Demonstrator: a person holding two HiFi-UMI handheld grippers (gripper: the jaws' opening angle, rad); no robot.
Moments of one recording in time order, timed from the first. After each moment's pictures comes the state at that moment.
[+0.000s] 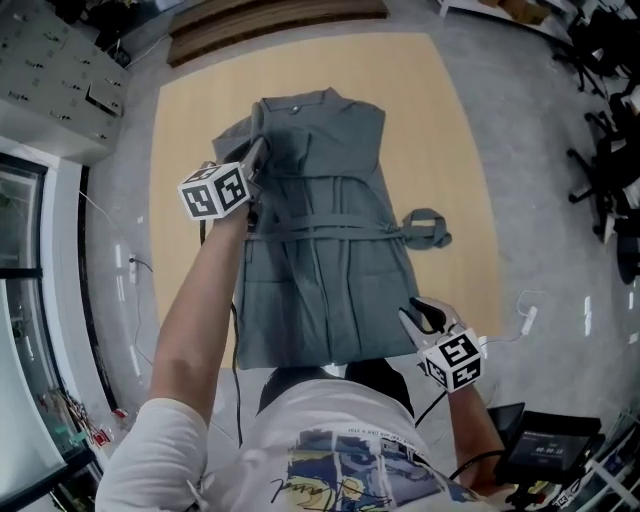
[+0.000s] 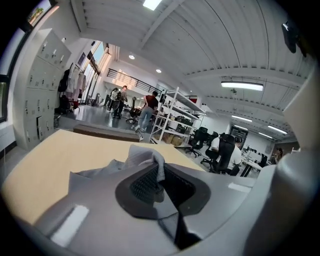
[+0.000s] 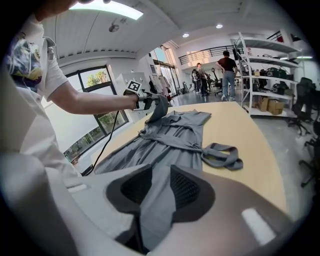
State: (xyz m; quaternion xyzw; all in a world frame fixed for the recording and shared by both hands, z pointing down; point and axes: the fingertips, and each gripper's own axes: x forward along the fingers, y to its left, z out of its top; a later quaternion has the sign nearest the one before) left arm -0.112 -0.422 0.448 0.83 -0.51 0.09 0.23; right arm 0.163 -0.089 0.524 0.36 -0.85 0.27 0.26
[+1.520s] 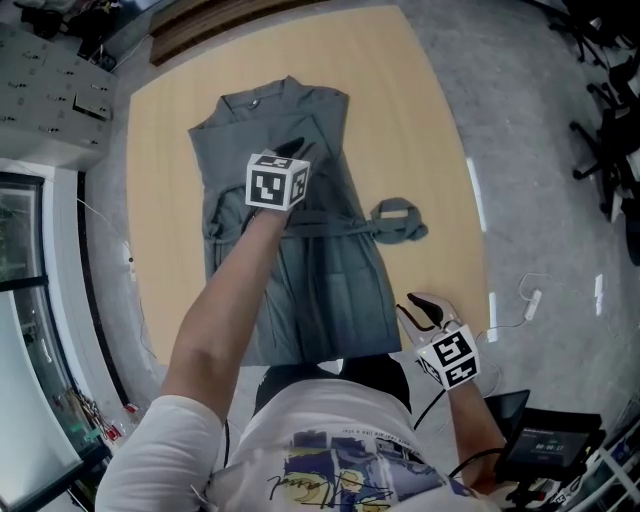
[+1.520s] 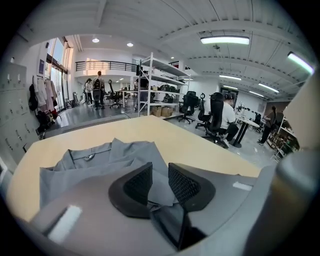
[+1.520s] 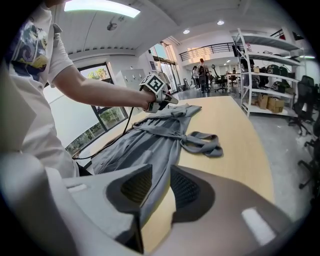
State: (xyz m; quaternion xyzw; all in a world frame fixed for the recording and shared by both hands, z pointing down) left arm 0.077 -0.421 0.550 0.83 -0.43 0.29 0.18; right arm 0.235 -0.088 0.563 0.34 -0.85 0.28 0.28
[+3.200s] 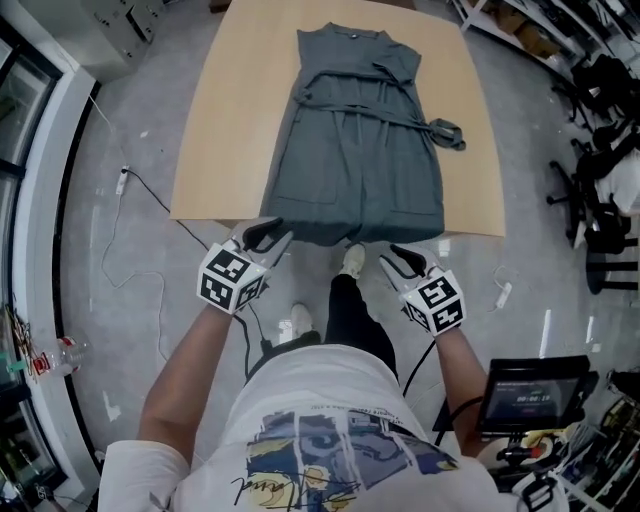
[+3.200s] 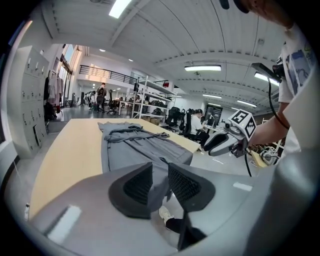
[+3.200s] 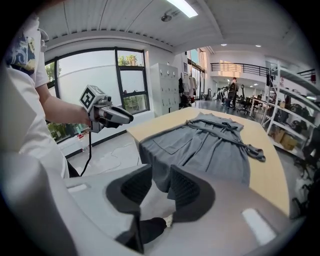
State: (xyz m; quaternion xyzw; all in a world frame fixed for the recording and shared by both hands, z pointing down) left arm -0.153 0.107 0.485 0.88 -0.39 0.19 0.18; right arm 0.047 0.130 0.511 0.29 -0.89 0.14 0.33
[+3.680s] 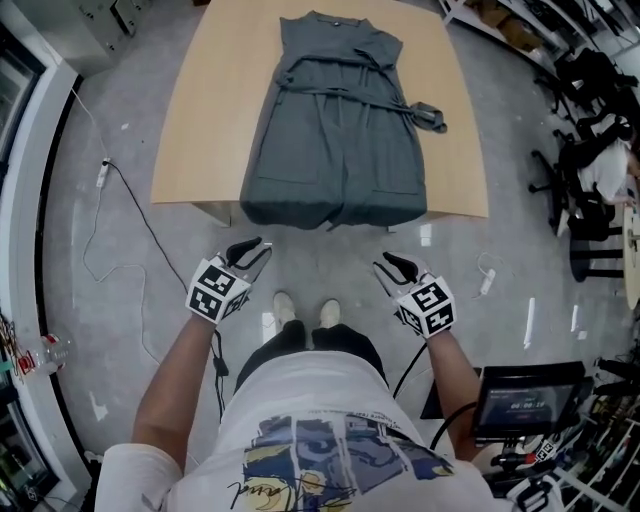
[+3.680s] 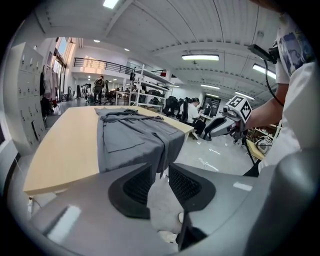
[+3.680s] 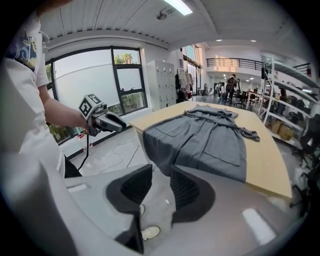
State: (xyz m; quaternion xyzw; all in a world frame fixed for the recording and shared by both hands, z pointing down) left arm -0.150 0.182 0.549 0.87 -0.37 0.25 0.20; right arm 0.087 0.186 0.539 0.30 -0.88 0.17 0.33
